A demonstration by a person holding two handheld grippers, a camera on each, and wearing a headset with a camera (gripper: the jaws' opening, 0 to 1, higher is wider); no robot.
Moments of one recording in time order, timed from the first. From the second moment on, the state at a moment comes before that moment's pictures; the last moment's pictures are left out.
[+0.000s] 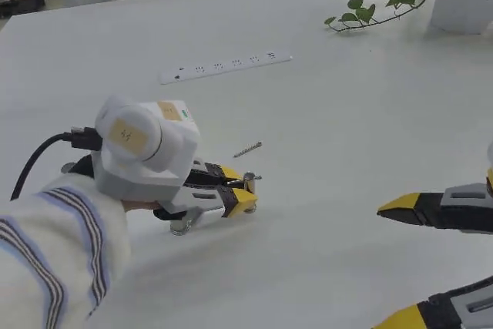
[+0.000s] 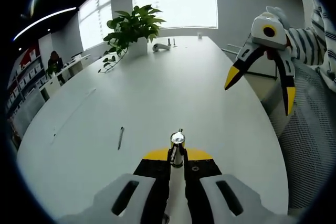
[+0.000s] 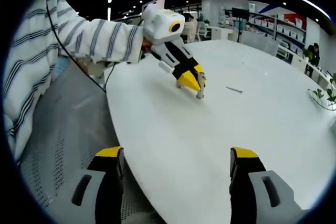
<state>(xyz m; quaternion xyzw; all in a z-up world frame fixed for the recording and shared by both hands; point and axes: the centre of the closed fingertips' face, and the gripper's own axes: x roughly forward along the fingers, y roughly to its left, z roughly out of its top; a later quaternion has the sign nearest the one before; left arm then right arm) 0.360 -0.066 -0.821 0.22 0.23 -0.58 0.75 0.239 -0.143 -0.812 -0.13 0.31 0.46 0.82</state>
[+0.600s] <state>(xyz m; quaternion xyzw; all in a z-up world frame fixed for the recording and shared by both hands) 0.367 -0.079 -0.836 0.22 0.25 -0.58 0.74 0.233 -0.155 -0.817 -0.10 0.32 0.44 0.84</state>
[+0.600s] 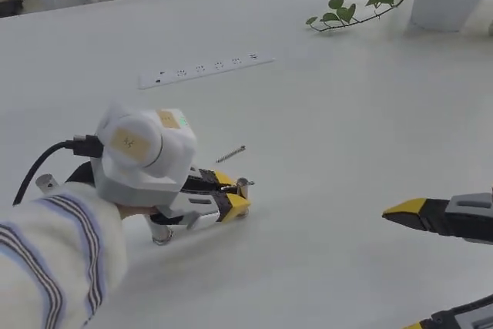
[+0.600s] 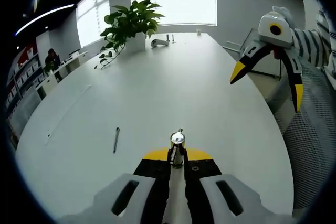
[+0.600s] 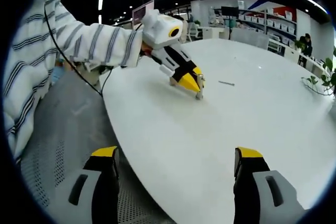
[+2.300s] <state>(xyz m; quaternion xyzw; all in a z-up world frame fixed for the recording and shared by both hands) 0.378 -0.063 -0.806 0.23 0.21 -0.57 0.76 0.234 -0.152 -0.815 -0.08 0.32 0.43 0.84</state>
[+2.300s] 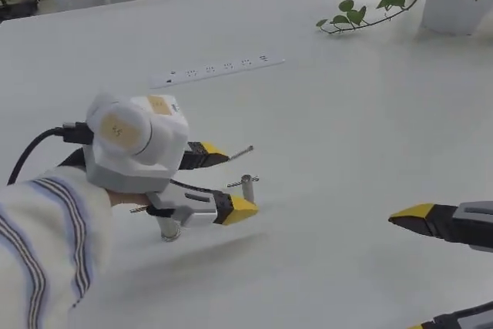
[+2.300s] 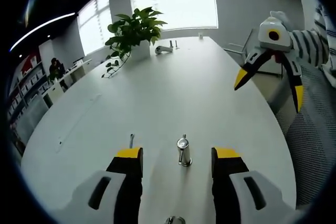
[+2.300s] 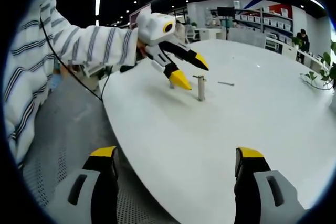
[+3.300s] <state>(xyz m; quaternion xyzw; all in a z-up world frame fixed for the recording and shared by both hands) 0.438 0.104 -0.774 0.21 0.25 -0.35 0.88 0.229 -0.142 -0.817 -0.03 0.32 0.41 0.85</state>
